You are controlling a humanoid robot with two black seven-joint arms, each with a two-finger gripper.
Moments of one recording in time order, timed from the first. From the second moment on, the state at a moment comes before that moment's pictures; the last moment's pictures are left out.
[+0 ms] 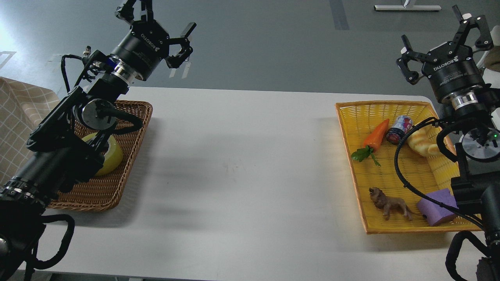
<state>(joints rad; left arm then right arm) -0.71 0.30 -1.14 -0.92 0.27 -0.49 -0.18 0.64 -0.13 1.64 0.86 -0.45 0.49 -0.08</state>
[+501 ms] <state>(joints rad) -0.66 0.30 -1.17 -0.97 0.18 -0.49 -0.16 0.76 -0.12 1.51 0.83 -0.45 0.49 -0.09</state>
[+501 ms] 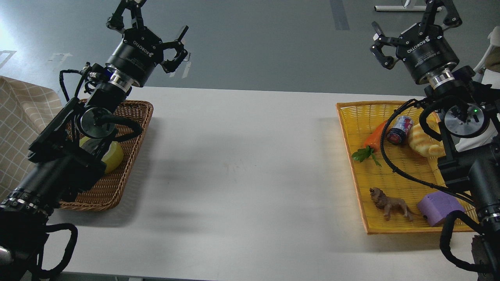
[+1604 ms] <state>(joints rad) -0.64 0.30 -1.17 -1.00 0.16 -0.49 -0.13 0.71 -0.08 1.58 0.87 -0.44 0.49 -0.09</state>
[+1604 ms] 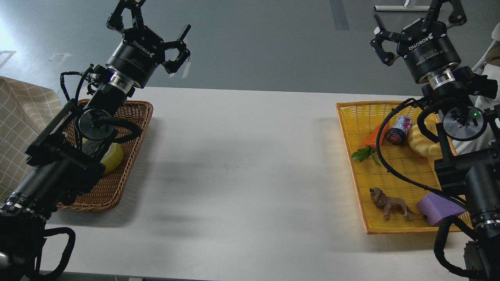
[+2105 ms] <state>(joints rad) -0.64 0.30 -1.12 -0.99 0.17 -0.49 -0.13 0.59 -0.08 1.58 0.96 -0.44 0.49 -0.07</state>
